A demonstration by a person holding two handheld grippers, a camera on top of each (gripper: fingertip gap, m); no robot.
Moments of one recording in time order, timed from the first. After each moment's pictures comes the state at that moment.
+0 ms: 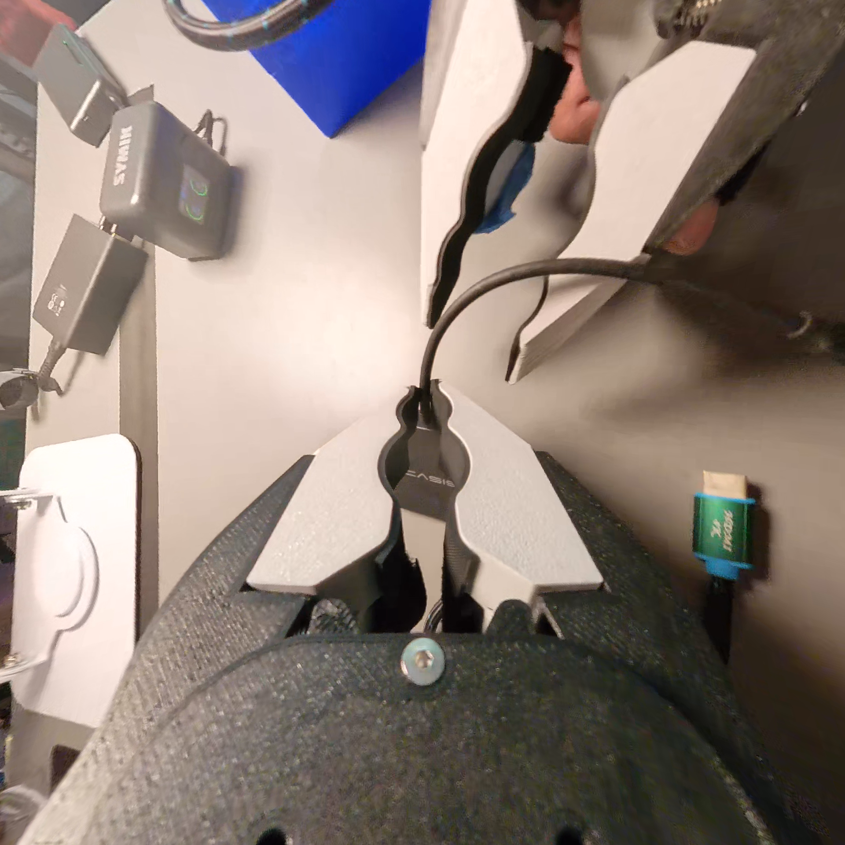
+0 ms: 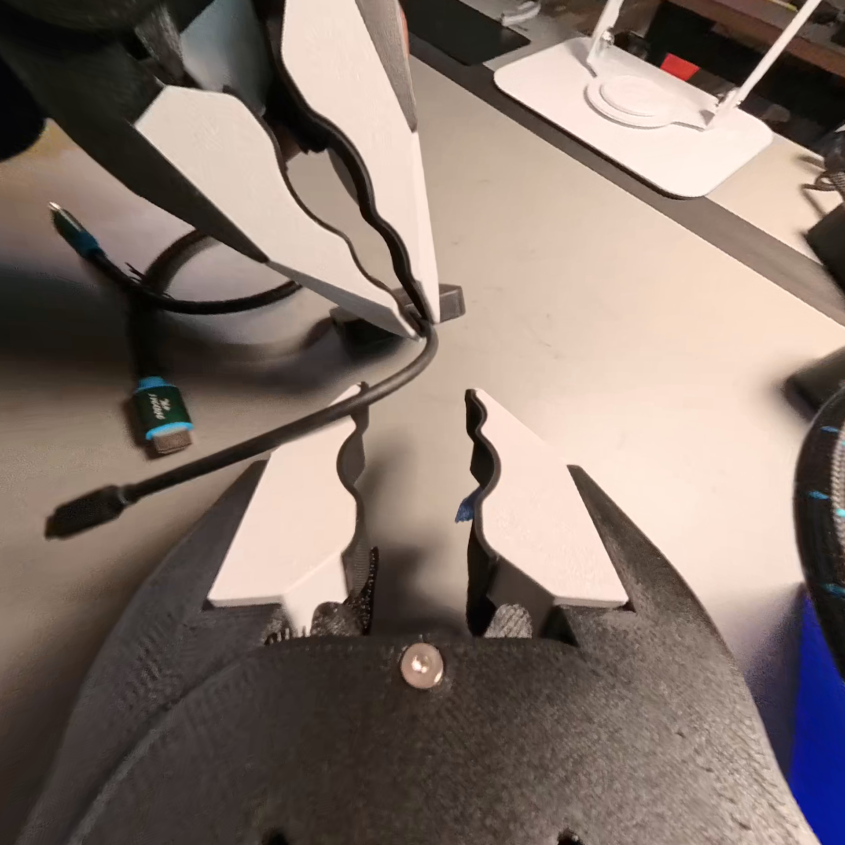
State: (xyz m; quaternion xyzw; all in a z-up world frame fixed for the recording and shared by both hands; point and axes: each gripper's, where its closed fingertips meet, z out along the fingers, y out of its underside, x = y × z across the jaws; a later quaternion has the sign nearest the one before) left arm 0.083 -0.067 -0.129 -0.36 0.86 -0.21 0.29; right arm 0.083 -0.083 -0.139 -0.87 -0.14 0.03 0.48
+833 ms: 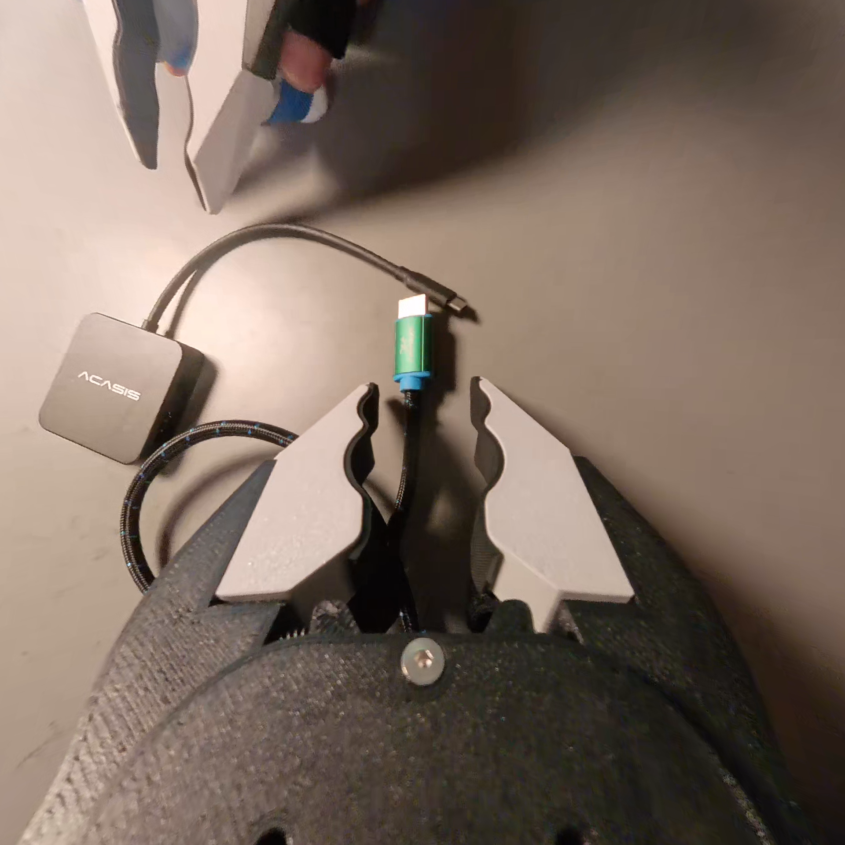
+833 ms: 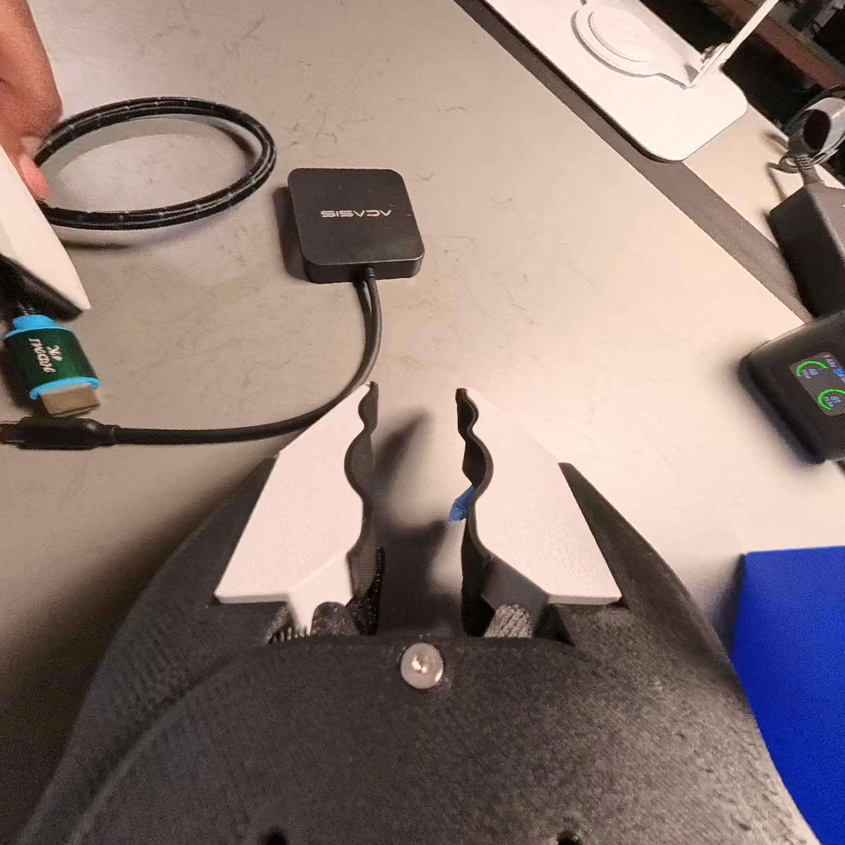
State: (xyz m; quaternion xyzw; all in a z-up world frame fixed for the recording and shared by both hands) left arm -0.049 -0.116 -0.174 -0.37 0.86 -0.29 0.20; right arm 0.098 -0.083 -0.162 -0.88 -0.16 -0.04 0.44
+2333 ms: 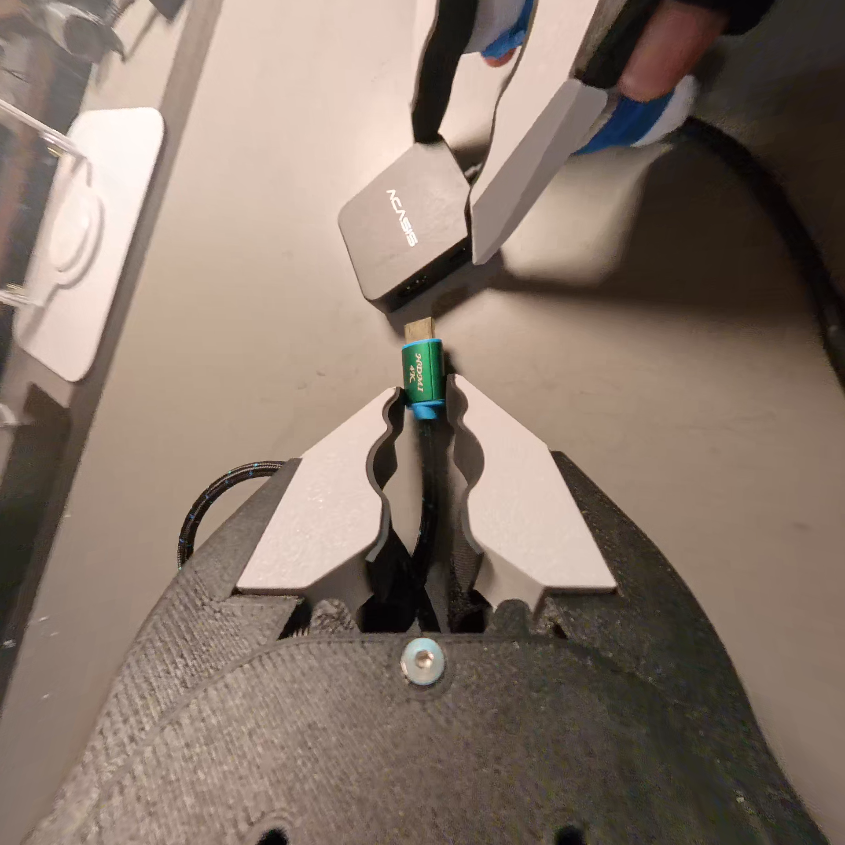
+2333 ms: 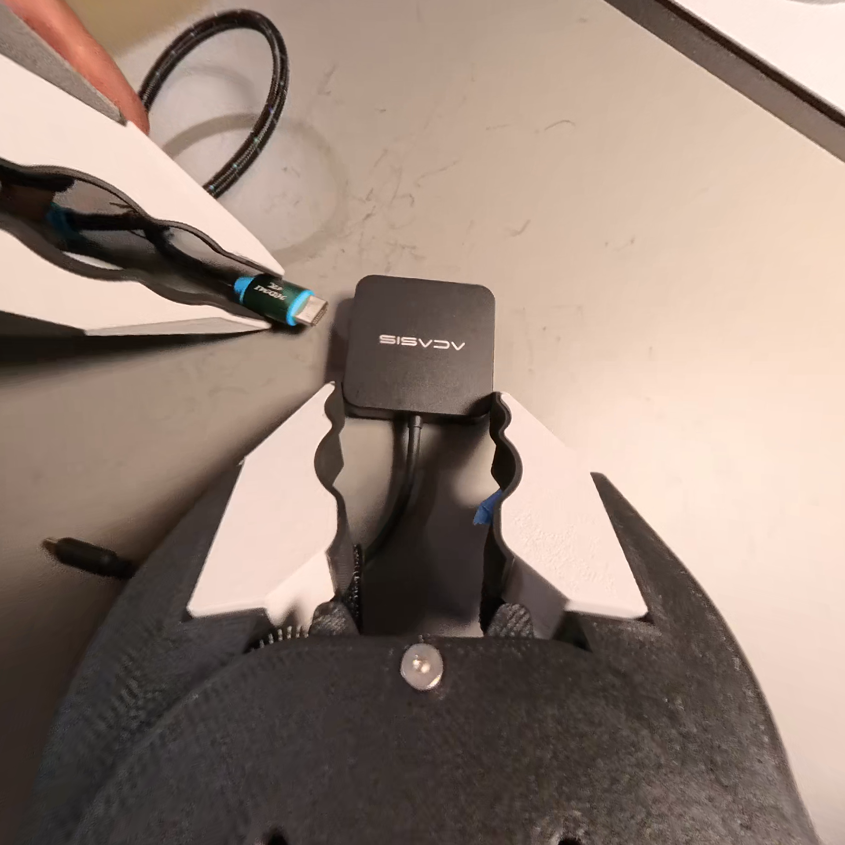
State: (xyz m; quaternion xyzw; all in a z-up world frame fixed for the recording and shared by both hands) left arm -0.024 -0.019 -0.172 -0.54 0.75 -0.12 0.37; right arm 0.047 -0.038 -0.173 -0.91 -0.14 0.07 0.39
